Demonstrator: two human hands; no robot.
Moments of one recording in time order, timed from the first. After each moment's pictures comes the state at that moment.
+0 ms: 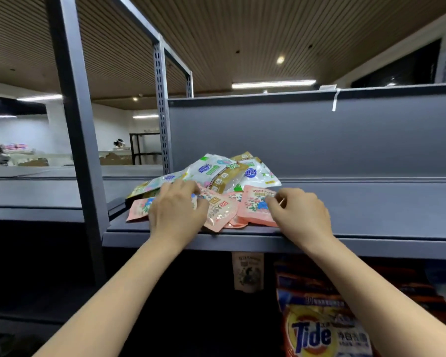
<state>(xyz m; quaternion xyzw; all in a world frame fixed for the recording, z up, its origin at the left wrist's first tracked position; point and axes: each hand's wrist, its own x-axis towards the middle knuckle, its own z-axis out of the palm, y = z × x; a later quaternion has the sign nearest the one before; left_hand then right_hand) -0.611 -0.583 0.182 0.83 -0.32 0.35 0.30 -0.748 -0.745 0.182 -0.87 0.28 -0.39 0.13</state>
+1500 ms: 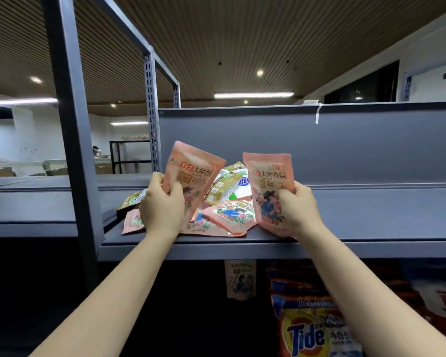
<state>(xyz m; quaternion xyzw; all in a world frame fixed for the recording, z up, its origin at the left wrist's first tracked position) -0.591 -0.579 0.209 0.72 -0.22 0.30 0.59 -0.727 -0.752 0.203 -0.70 0.22 -0.48 0.48</state>
